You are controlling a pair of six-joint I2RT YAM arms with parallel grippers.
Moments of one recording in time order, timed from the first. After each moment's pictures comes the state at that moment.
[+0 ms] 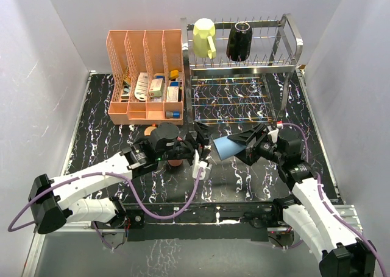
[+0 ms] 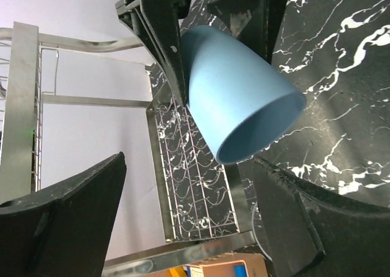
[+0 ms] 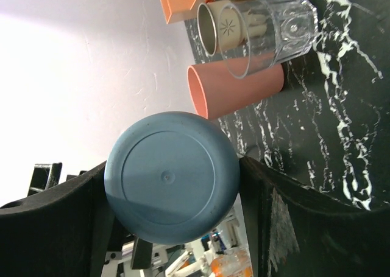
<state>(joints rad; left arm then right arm) -1.01 1.15 0.93 -0.11 0.33 1.22 0.21 0.70 0.49 -0.18 -0.59 1.36</state>
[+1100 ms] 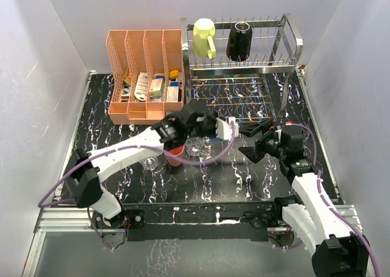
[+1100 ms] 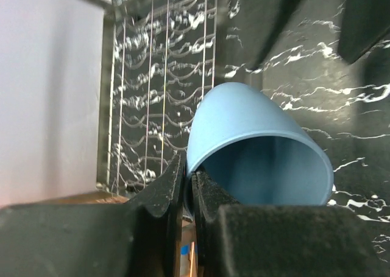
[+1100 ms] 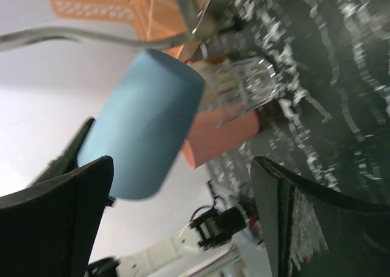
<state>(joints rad) -0.98 1.50 1.22 -0.14 0.09 0.88 0.12 0.76 0.47 -0.15 -0.57 1.41</state>
